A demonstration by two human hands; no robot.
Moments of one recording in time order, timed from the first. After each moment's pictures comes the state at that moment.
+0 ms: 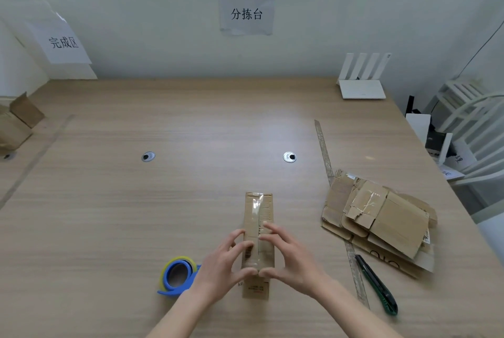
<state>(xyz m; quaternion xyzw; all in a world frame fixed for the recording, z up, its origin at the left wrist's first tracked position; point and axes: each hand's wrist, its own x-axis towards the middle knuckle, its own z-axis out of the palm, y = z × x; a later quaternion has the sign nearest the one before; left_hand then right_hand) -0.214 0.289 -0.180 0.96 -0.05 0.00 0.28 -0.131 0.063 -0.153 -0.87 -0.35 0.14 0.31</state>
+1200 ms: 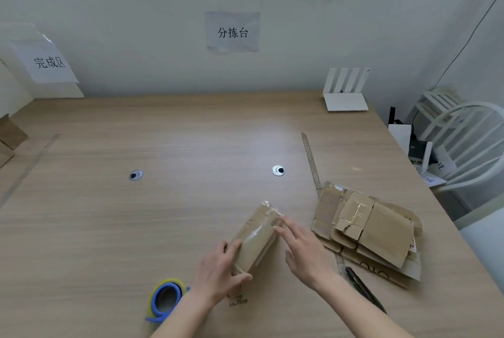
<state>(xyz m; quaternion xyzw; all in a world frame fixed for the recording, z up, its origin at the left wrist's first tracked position) -0.176 0.278 -0.149 0.98 0.03 -0.10 0.17 -0.089 0.036 -0.139 -0.94 -0.29 0.08 0.14</state>
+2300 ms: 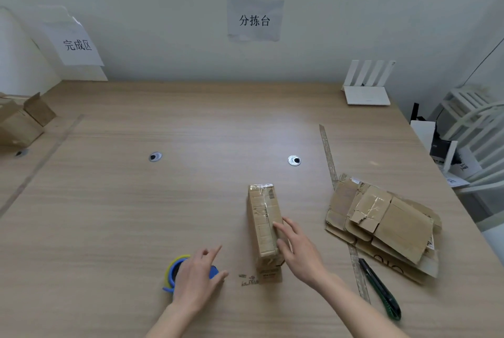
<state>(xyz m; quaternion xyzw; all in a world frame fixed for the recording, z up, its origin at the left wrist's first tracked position) -0.254 0.328 -0.196 0.97 0.16 -0.03 0.18 -0.123 0.074 -0.152 -0.91 -0.20 0.17 0.32</state>
